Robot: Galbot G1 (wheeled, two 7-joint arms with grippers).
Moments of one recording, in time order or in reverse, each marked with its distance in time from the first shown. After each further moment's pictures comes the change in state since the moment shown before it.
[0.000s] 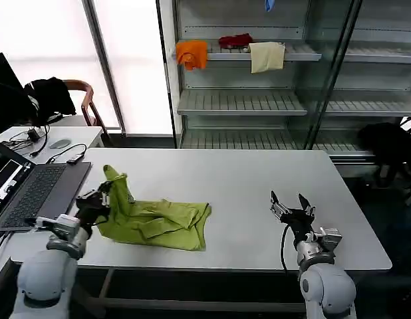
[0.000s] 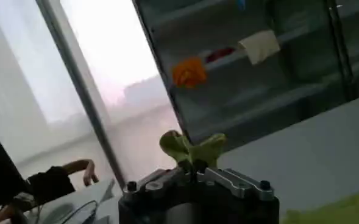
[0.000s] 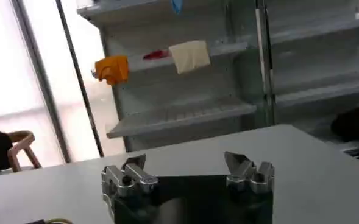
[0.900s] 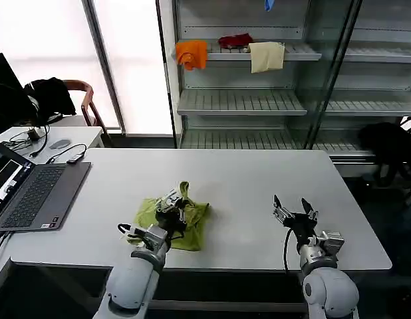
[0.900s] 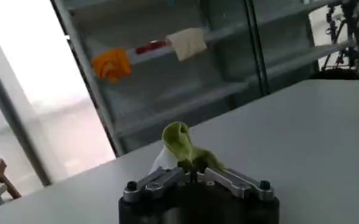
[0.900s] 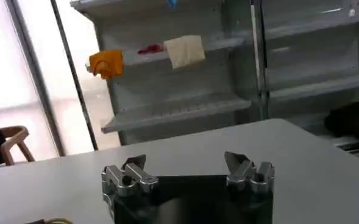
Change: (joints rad) left arm -0.017 -0.177 0.400 0.027 0.181 0.099 -0.102; right arm -0.021 -0.009 0.016 -0.009 0.002 0.008 -0.004
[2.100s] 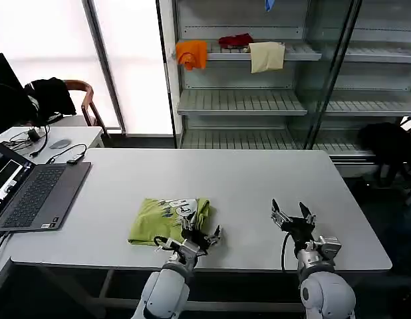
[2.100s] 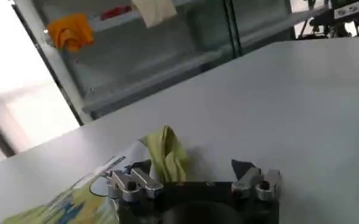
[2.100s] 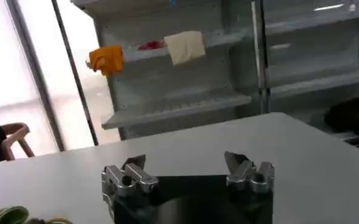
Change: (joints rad) left arm 0.028 -0.089 0.114 0.130 0.119 -0.001 -0.021; right arm -0.025 0.010 -0.010 -0.005 -0.007 0.025 0.001
